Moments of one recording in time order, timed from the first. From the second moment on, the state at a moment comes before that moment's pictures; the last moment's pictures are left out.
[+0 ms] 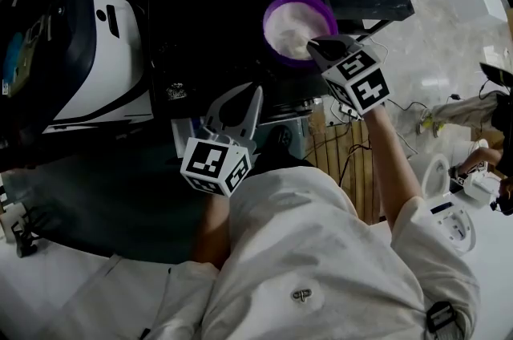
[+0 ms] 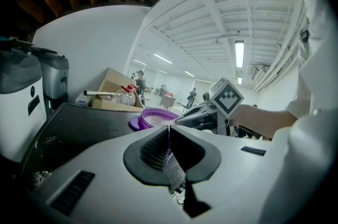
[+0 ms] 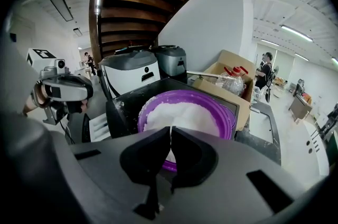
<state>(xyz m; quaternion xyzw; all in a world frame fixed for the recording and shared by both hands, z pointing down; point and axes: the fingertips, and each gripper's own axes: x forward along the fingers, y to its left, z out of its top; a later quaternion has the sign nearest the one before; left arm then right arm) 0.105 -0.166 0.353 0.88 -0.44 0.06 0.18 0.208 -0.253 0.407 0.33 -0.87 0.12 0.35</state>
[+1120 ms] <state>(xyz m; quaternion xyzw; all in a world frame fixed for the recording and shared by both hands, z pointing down) 0.103 -0.163 0.352 0.88 -0.44 0.05 0.18 0.186 -0.235 0.402 0.29 -0.89 0.18 0.29</state>
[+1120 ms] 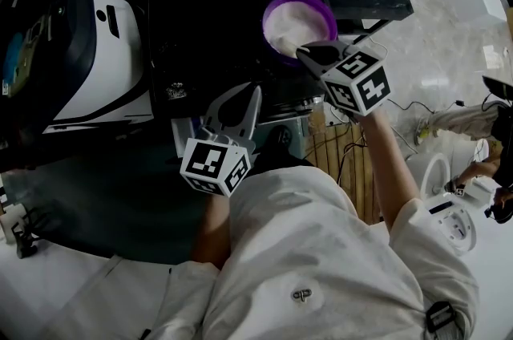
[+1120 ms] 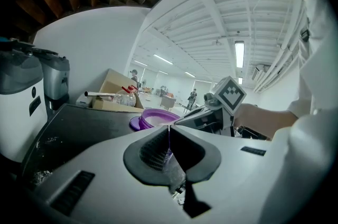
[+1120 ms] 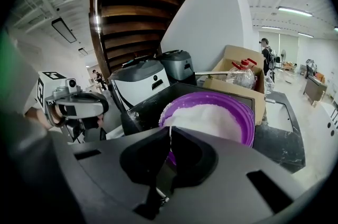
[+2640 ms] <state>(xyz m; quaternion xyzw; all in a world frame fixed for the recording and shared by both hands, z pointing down) 0.117 -0.165 0.350 0.88 -0.43 0.06 0.17 0.212 -0.252 0.383 0.33 -0.84 0.42 0.00</state>
